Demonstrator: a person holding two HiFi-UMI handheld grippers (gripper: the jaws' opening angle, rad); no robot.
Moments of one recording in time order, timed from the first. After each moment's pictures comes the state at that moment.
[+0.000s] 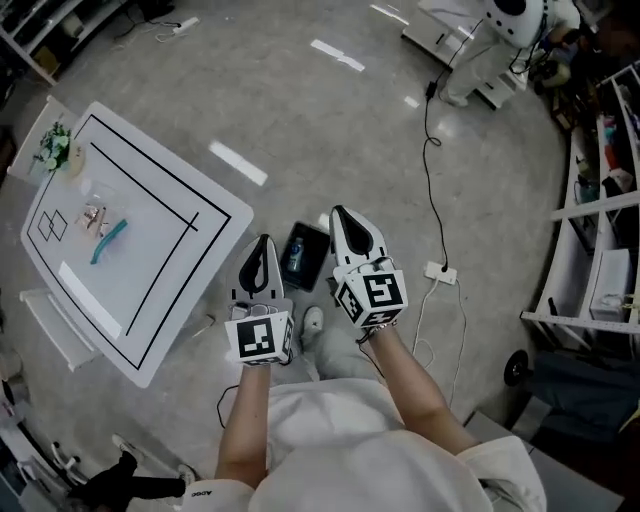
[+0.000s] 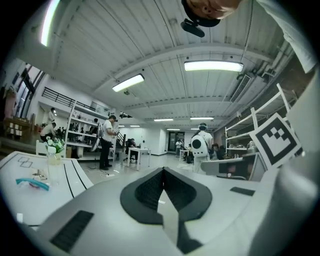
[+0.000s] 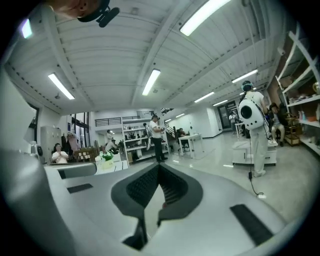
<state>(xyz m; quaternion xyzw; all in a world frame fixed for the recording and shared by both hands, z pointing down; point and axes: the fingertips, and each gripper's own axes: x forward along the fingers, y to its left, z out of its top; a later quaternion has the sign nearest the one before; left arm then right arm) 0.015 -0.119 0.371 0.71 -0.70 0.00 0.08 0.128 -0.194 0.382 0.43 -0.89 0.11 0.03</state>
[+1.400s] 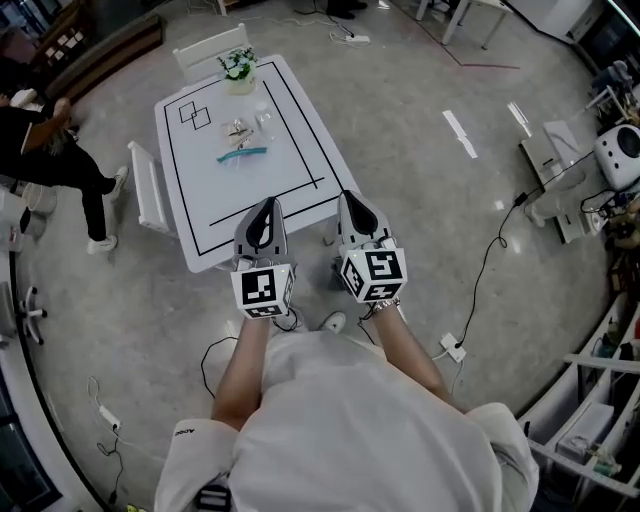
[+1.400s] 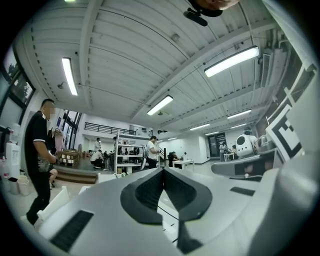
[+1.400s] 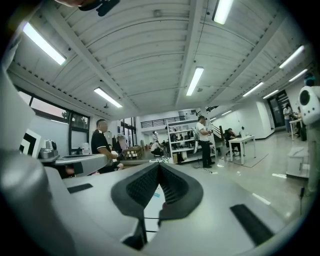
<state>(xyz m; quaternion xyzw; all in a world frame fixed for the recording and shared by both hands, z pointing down) -0.127 0.055 0.231 0.51 -0.86 0.00 -0.01 -0.044 -0.051 0.248 0.17 -0.98 0.07 0.01</state>
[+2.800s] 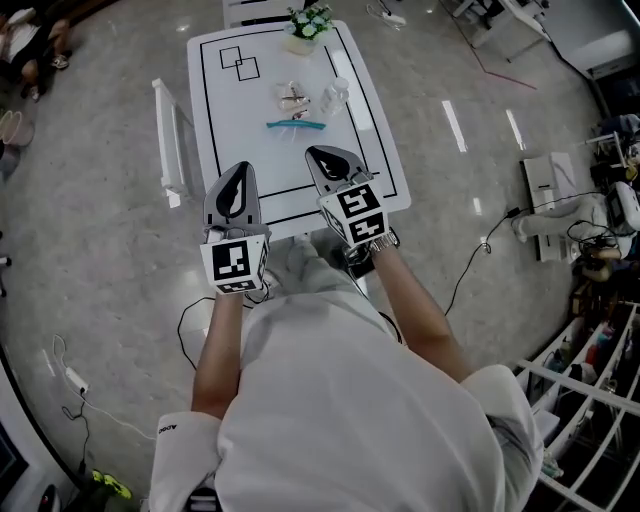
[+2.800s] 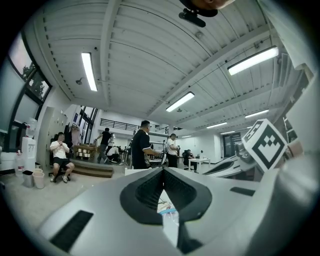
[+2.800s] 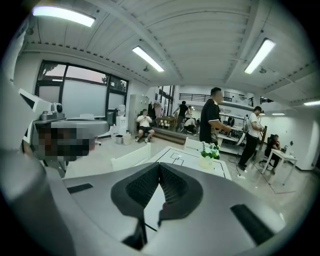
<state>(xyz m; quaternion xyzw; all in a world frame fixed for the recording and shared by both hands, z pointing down) -0.343 0.188 0.258 0.44 -0.90 -0.02 0.02 -0.312 0.073 0.308 -0.04 -0.98 -0.07 0.20</state>
